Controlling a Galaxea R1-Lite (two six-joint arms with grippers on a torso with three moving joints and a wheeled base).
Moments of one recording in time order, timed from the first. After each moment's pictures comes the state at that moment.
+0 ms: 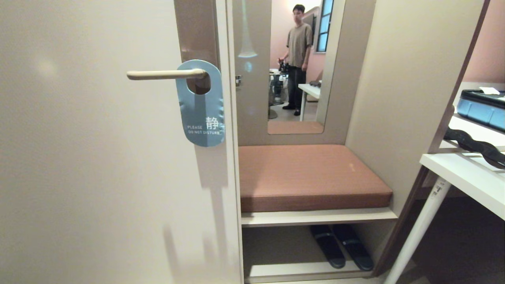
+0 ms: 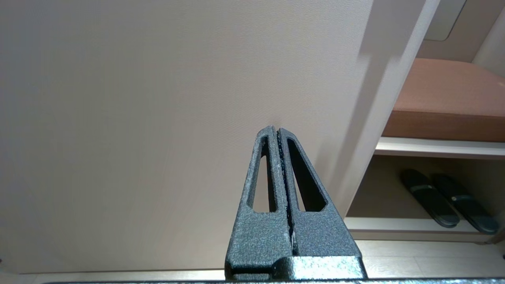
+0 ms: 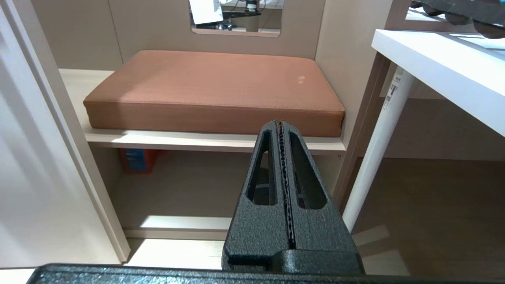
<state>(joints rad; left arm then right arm) 0.00 0.00 -0.02 0.06 0.04 -0.09 0.01 0.00 0.00 0.00 -0.01 0.00</state>
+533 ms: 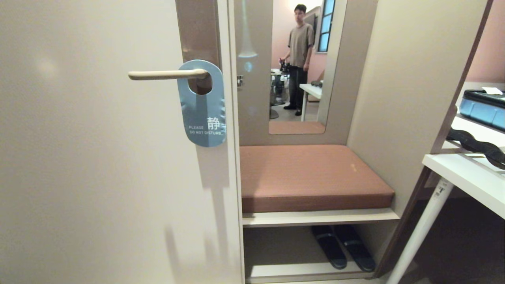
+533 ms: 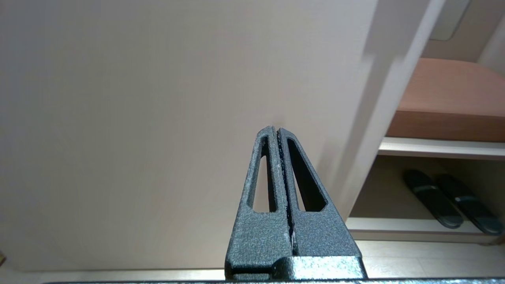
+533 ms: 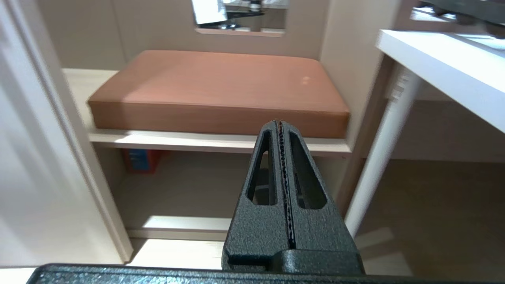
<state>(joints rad) 0.00 0.00 -0.02 0.06 0.04 -0.09 0.01 0.00 0.00 0.00 -0.01 0.00</state>
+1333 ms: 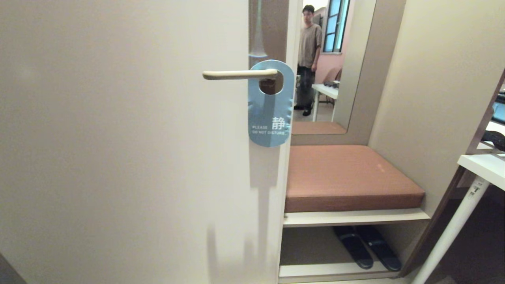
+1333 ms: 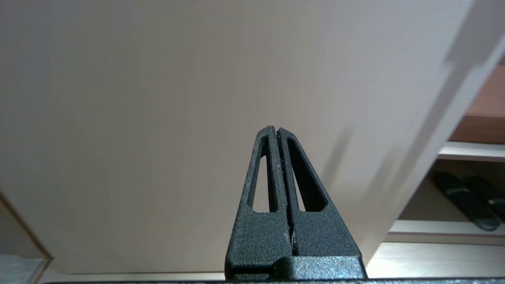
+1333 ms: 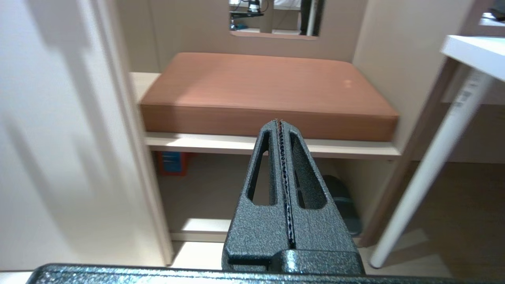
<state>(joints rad) 0.00 0.00 -0.02 0.06 0.04 -0.09 0.01 0.00 0.00 0.00 -0.01 0.00</state>
